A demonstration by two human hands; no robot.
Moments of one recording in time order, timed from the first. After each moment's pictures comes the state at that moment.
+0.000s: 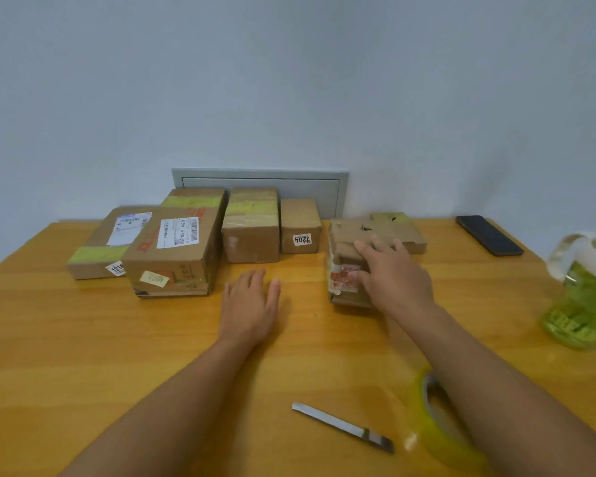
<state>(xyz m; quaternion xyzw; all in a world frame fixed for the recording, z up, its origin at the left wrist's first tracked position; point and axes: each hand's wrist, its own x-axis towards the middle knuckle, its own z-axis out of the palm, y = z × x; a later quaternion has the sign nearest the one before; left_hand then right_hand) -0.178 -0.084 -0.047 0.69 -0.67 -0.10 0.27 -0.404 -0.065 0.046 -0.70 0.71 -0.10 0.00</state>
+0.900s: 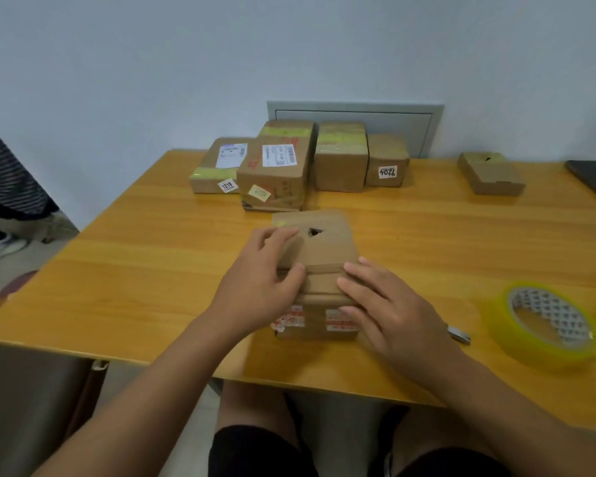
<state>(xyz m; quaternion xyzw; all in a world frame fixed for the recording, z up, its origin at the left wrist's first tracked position) -0.084 0.114 0.023 0.65 -0.69 -0.13 0.29 -0.305 0.106 -0.023 -0.88 0.34 -0.33 -0.04</state>
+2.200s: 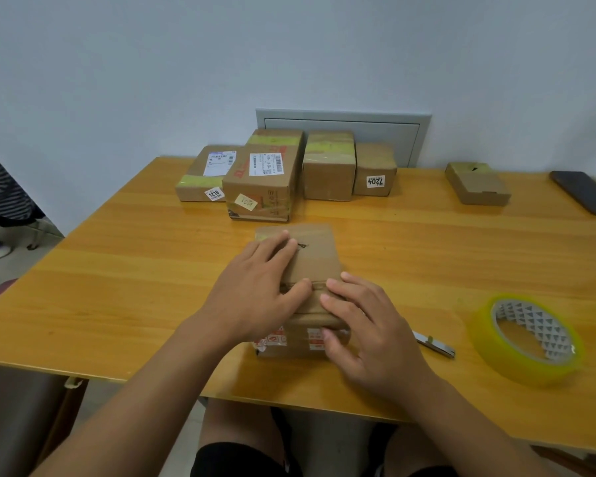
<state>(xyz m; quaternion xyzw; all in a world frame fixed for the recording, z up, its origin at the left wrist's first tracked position) -0.098 0.100 0.029 0.64 -0.76 -0.04 0.13 -0.300 0.102 -0.040 -0.85 0.32 -0.41 0.00</state>
